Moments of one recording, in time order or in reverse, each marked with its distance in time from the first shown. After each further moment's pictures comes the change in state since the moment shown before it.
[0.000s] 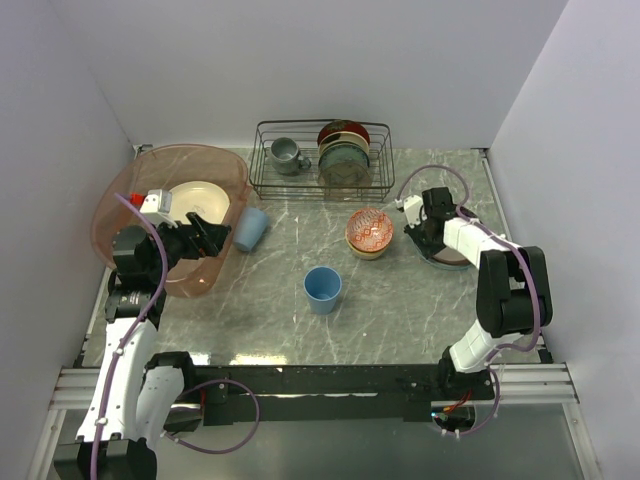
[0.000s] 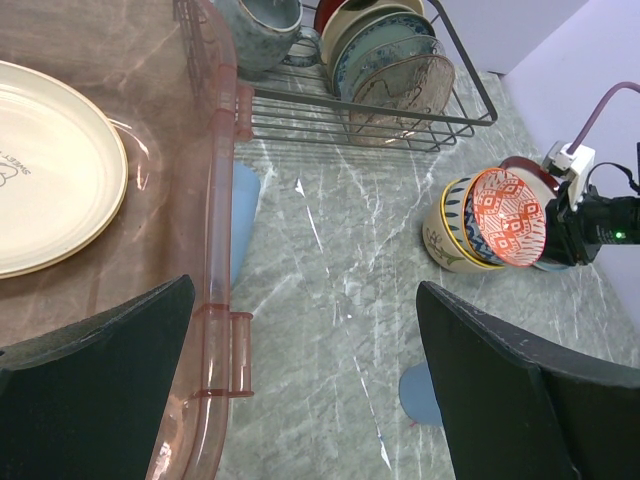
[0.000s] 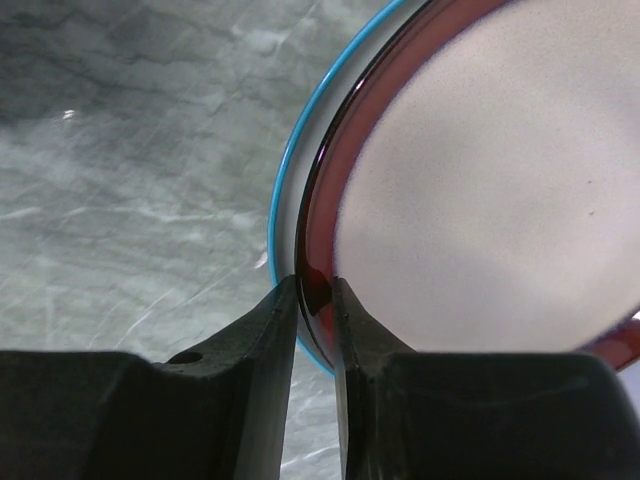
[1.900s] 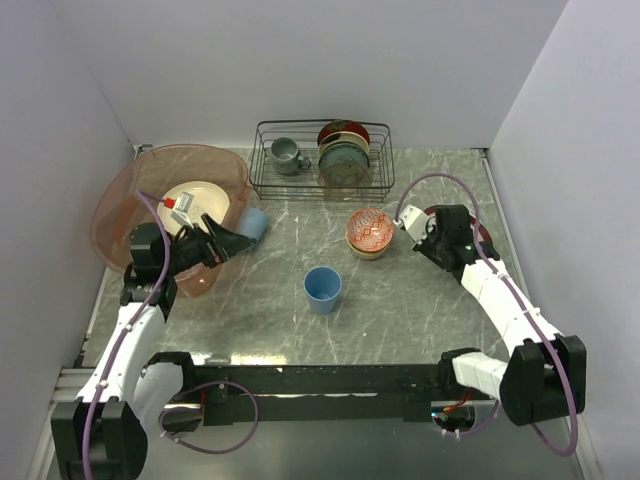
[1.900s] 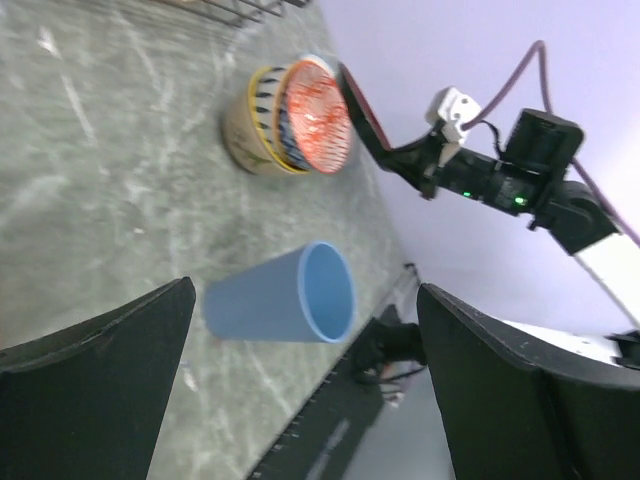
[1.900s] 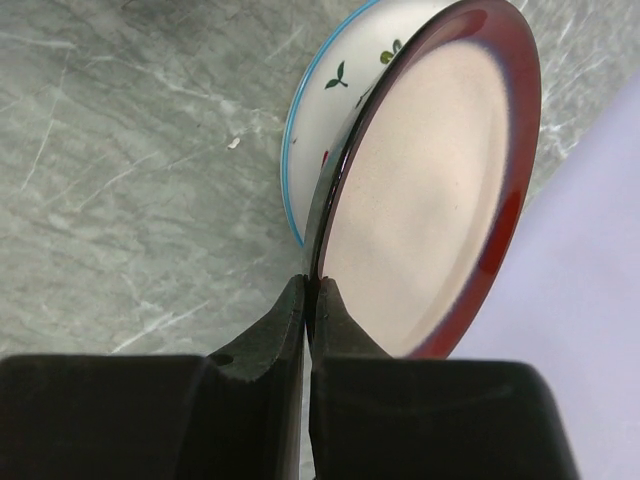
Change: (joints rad) left arm -0.042 0.150 -0.090 0.201 0.398 -0.413; right arm 0.068 -0.476 -0.192 -0.033 0.079 -0.292
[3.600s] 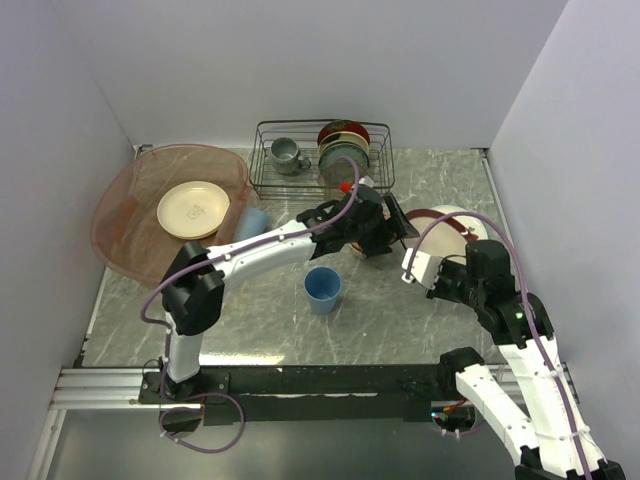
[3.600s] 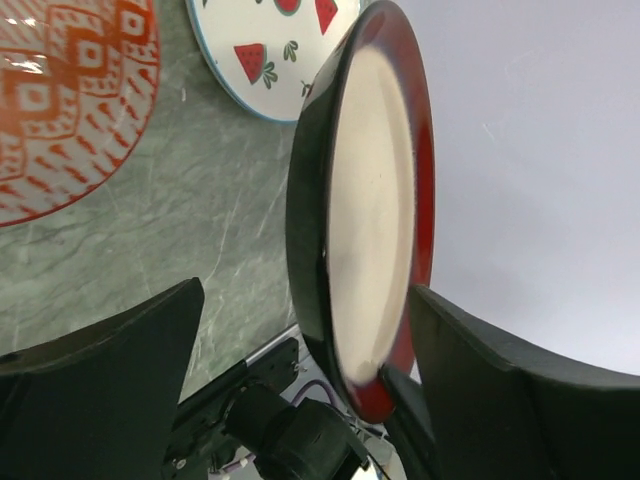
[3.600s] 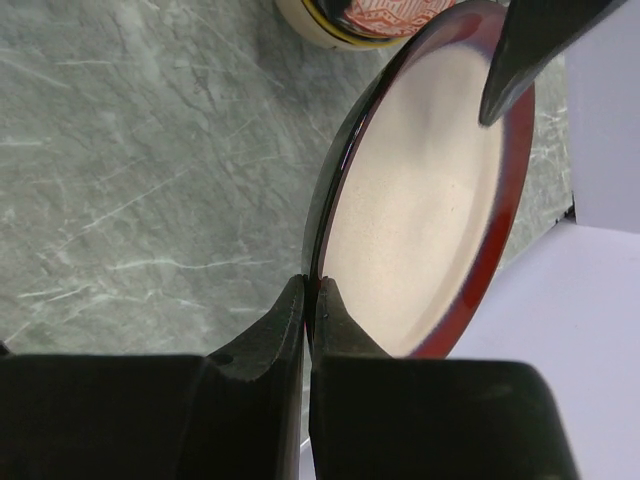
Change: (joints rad) left arm -1.003 1.044 1.097 -0.378 -0.834 -0.461; right arm 0.102 -0.536 0.095 -0.481 -0.299 -0.232
